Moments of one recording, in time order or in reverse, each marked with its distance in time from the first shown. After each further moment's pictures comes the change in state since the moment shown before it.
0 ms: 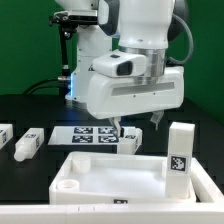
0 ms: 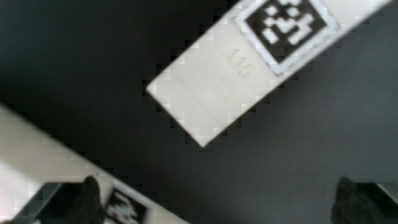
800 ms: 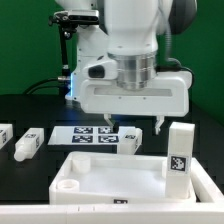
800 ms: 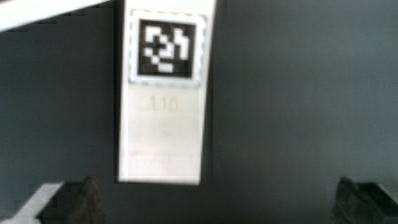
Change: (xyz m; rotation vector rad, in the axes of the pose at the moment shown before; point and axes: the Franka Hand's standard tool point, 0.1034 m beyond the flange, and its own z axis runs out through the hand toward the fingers) arm -0.001 0.006 -0.001 0.143 -0.138 0.656
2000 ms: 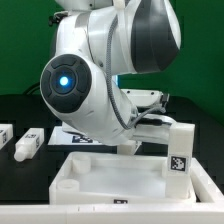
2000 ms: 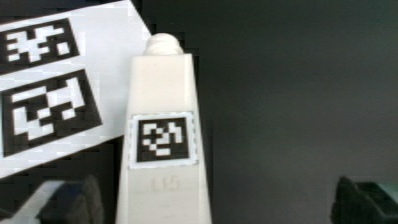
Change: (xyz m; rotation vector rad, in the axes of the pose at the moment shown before) arm -0.009 0.004 0.023 0.069 -0.789 0.103
